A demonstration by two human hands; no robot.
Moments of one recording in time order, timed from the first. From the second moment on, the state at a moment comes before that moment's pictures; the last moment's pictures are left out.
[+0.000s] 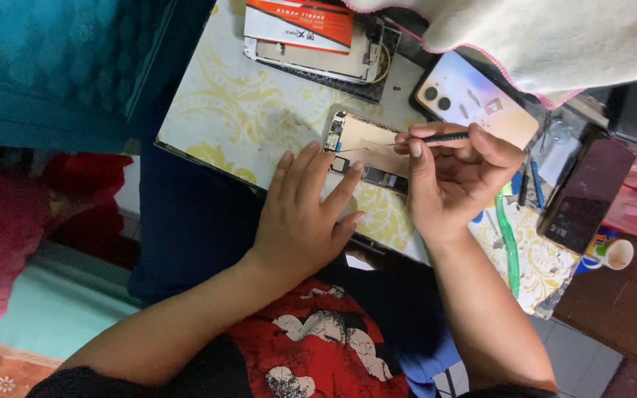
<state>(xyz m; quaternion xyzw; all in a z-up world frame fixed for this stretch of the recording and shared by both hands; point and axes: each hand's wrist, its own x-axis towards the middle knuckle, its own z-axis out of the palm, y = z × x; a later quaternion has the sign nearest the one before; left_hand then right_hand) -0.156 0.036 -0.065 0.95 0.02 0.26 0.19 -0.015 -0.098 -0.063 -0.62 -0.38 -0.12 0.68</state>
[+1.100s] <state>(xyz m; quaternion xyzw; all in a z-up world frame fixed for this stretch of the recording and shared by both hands) -0.163 0.035 -0.041 0.99 0.05 0.13 0.00 -0.026 -0.093 -0.047 -0.69 -0.44 0.08 0.56</state>
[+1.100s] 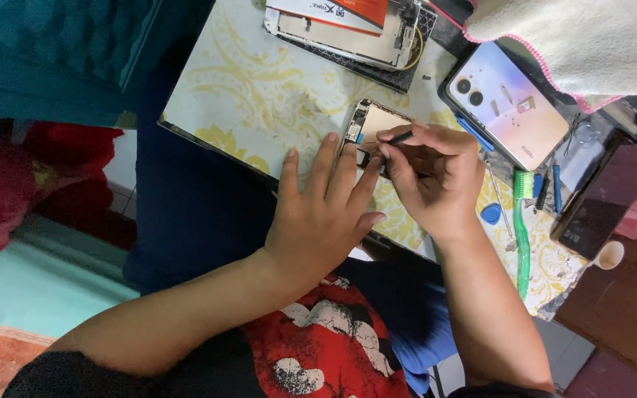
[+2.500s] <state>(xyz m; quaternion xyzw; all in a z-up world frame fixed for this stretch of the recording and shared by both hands) -0.163 0.034 -0.044 0.99 0.05 0.13 -0.02 -0.016 -0.093 -0.054 -0.68 -0.54 -0.07 0.49</state>
